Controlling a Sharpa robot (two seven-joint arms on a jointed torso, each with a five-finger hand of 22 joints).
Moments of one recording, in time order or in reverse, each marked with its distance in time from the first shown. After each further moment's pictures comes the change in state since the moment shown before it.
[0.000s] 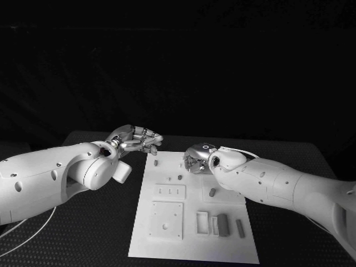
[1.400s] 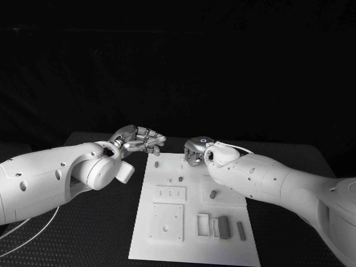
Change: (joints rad) left arm 0.008 0.020 0.000 -0.009 0.000 -0.001 -0.001; left_hand 0.000 0.000 0.000 0.000 0.000 -0.004 0.004 0.000 0.002 0.000 0.000 -0.004 0.002 0.000 0.000 -0.004 0.003 -0.008 0.004 -0.004 -0.004 0.001; right arm 0.020 0.093 0.004 -0.116 -0.023 -0.021 -0.100; right_hand -0.005 0.009 0.005 -0.014 0.006 0.001 -0.001 0.000 0.000 0.011 -0.016 0.012 -0.009 0.006 -0.008 0.031 -0.020 -0.007 0.010 -0.010 0.025 0.000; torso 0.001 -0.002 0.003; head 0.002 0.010
